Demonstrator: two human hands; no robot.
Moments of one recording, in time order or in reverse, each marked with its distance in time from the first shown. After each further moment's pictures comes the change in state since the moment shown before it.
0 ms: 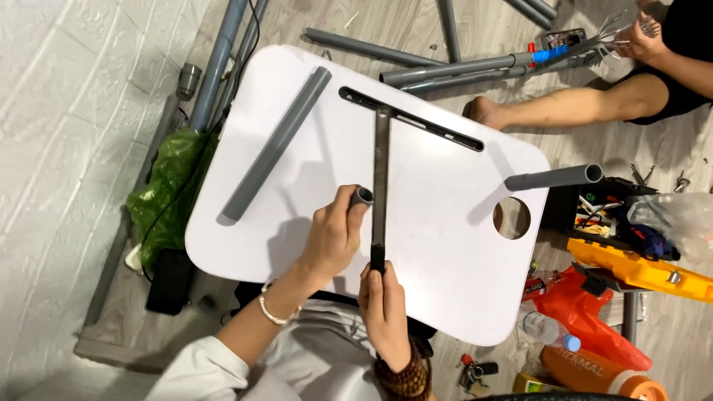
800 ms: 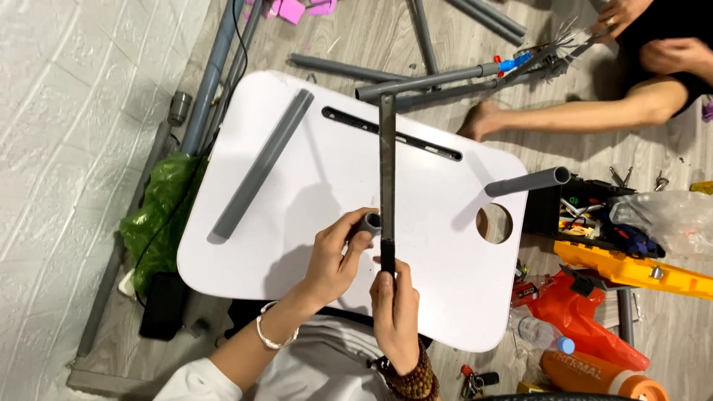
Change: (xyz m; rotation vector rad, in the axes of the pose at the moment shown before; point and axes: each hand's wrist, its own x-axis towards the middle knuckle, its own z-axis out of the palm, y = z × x) left_hand 0.003 0.051 -0.009 -0.299 -0.079 0.052; right_hand 0.003 -0.027 -0.015 -0.169 0.175 -0.154
